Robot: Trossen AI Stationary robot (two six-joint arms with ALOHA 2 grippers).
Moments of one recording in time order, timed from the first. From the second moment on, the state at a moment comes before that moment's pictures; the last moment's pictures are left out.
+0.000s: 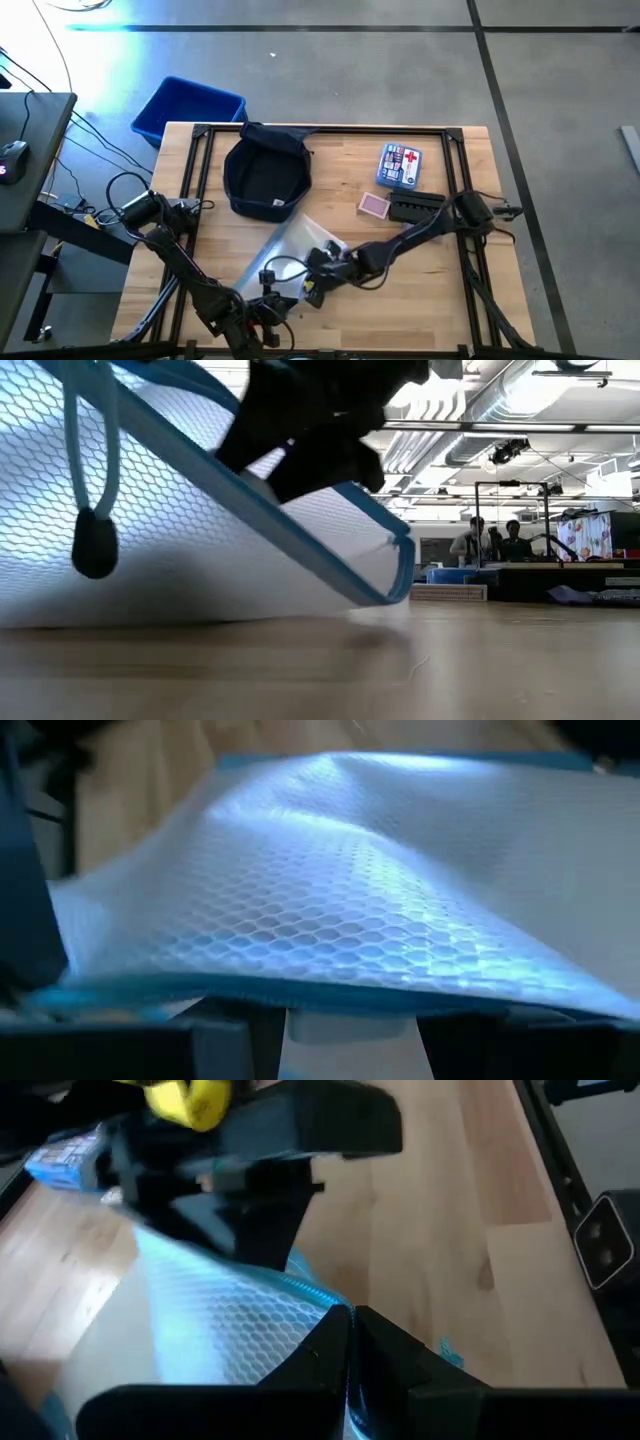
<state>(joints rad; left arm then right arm) -0.87 1.86 1.29 -0.45 -0.90 -0.57 0.41 2.09 1.49 -0.20 0.28 0.70</state>
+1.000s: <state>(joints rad) -0.90 1.86 1.29 -0.44 -0.91 -0.49 0.33 2.29 1.49 0.38 0.11 0.60</state>
